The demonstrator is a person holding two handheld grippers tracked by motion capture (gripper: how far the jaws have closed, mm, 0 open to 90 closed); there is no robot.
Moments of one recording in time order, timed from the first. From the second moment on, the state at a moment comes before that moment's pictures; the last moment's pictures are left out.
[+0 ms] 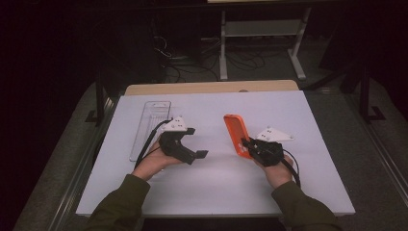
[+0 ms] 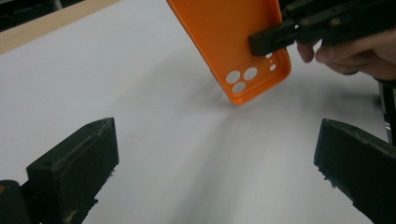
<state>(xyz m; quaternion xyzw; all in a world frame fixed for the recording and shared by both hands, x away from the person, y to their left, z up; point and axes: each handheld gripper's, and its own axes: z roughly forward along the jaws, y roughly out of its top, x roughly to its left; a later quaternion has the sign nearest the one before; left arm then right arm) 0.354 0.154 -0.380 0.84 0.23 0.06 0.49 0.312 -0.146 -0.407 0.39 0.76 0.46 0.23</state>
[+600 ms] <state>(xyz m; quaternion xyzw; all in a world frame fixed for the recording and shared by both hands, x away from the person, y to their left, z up) 0.358 0.148 -0.374 0.81 0.27 0.06 0.52 0.309 -0.136 -0.406 0.39 0.76 0.46 0.24</state>
